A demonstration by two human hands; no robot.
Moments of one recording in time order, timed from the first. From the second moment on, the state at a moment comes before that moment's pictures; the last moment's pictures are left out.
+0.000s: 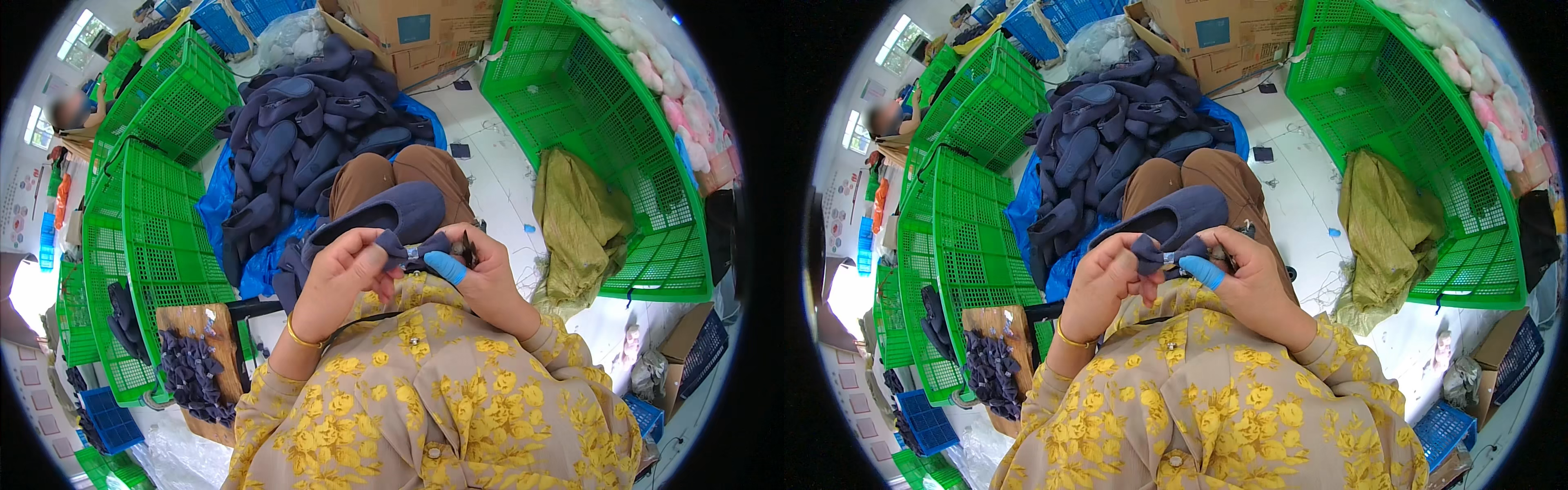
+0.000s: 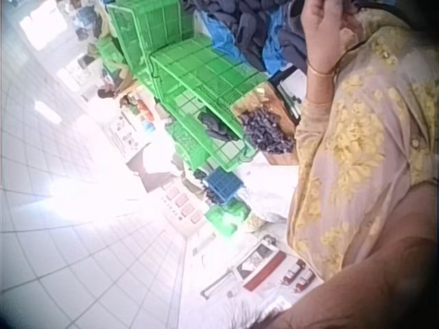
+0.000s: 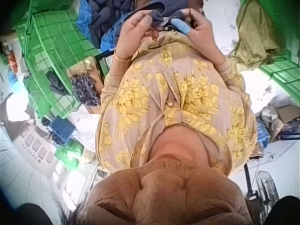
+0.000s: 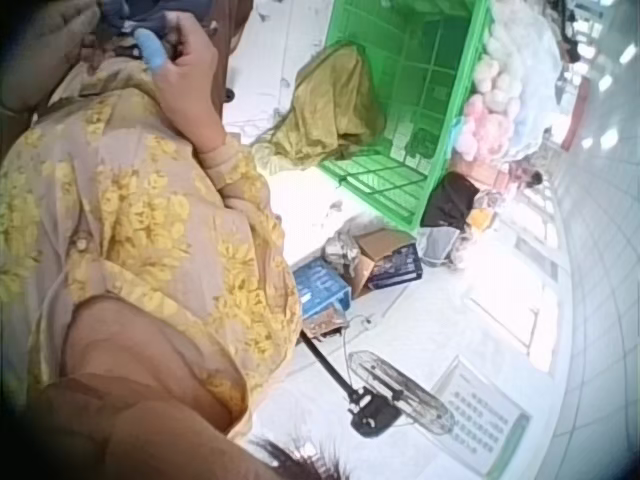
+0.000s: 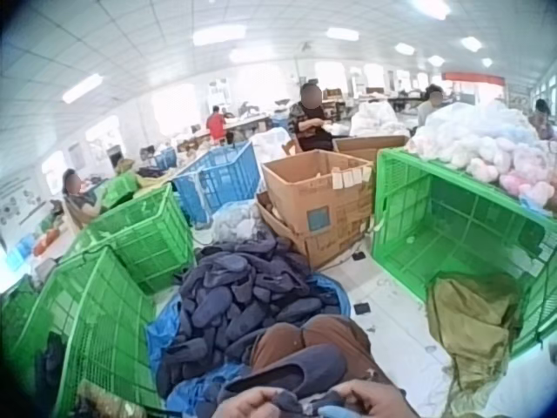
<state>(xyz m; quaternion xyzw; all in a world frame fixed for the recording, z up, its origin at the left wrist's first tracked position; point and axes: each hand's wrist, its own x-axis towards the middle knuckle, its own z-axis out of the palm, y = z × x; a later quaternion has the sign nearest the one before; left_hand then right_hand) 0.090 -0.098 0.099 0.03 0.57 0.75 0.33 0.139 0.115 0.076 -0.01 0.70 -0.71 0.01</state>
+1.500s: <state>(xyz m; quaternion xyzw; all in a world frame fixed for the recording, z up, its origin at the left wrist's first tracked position) 0.081 -0.110 0.051 0.23 0.60 0.72 0.27 0.131 0.148 0.069 -0.21 0.80 -0.56 0.07</state>
